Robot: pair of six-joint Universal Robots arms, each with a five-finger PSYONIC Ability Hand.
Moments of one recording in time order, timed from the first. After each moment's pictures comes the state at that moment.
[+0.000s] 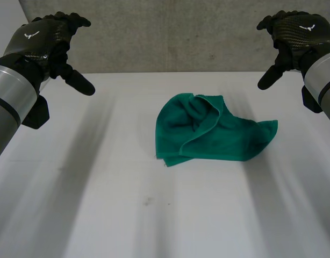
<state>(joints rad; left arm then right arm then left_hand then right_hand) 4.32 -1.59 -1.42 3.09 -1.58 3.10 1.90 -1.39 1.25 0.09 1.54 3.00 0.22 0.21 0.21 0.21 0.04 0.20 0.22 0.21 0.23 0.06</state>
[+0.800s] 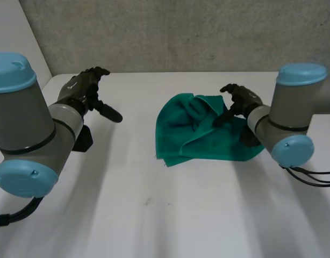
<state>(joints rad) 4.25 -1.93 -1.38 3.16 -1.73 2.79 1.94 -0.74 0.92 0.10 1.52 3.55 0.22 0.21 0.21 0.21 0.04 0.22 0.25 0.25 0.25 0.09</state>
